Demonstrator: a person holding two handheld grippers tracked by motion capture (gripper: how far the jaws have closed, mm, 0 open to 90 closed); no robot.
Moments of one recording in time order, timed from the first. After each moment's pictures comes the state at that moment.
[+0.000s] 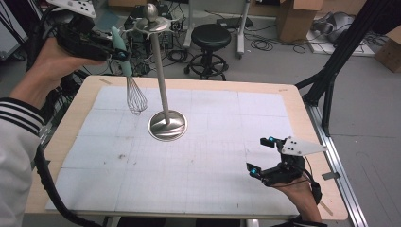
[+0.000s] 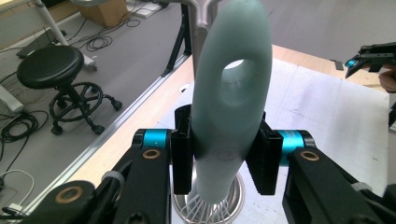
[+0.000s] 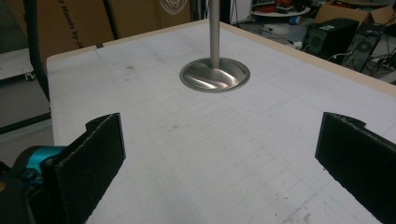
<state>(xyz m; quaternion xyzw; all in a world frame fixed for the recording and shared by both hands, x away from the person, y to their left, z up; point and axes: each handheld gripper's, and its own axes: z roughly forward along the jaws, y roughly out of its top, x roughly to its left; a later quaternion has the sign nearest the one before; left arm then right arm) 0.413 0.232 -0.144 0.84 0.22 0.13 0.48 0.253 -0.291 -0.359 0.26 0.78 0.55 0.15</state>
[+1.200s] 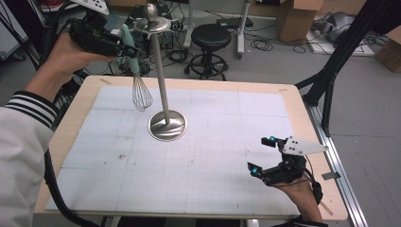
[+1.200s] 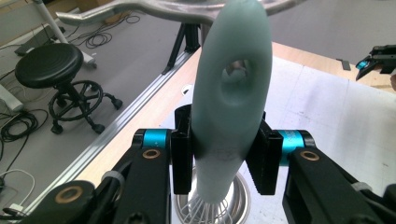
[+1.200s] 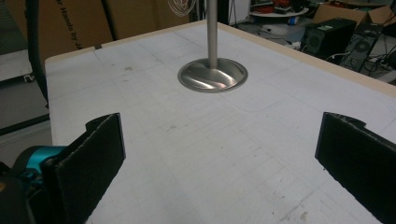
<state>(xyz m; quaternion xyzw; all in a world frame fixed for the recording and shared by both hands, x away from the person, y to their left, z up) 0.430 0.215 -0.146 0.85 0.22 0.13 0.47 0.254 -0.294 -0.359 0.26 0.78 0.55 0.15</state>
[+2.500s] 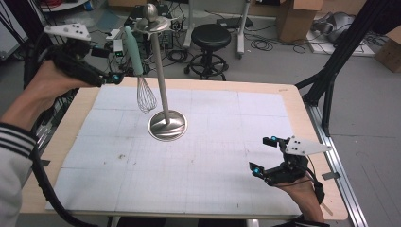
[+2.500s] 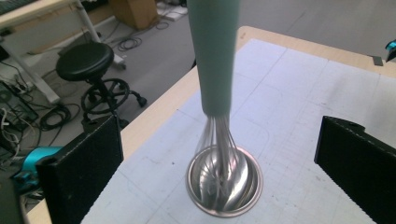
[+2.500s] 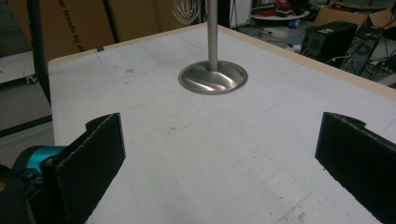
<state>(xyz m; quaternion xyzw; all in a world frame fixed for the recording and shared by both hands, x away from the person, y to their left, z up) 0.375 0.255 -0.188 0.82 0.25 0.19 0.48 0.253 -0.298 -0.358 0.26 0.78 0.55 0.15</state>
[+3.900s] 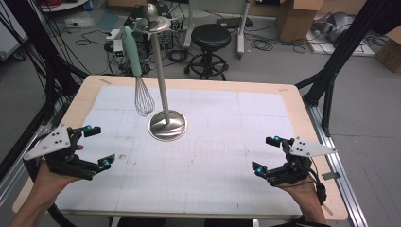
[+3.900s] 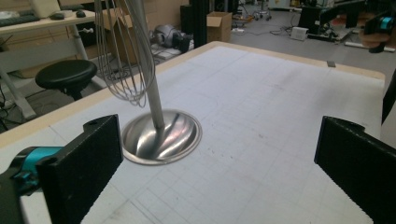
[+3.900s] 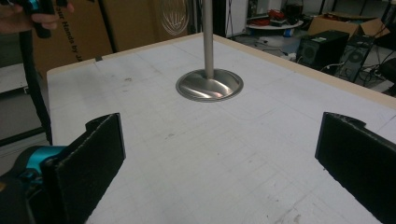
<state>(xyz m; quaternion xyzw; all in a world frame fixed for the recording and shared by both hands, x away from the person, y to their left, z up) 0.242 0.277 -0.349 0.75 0.25 0.20 0.58 0.249 -0.304 -0.358 0.26 0.77 0.57 0.15</state>
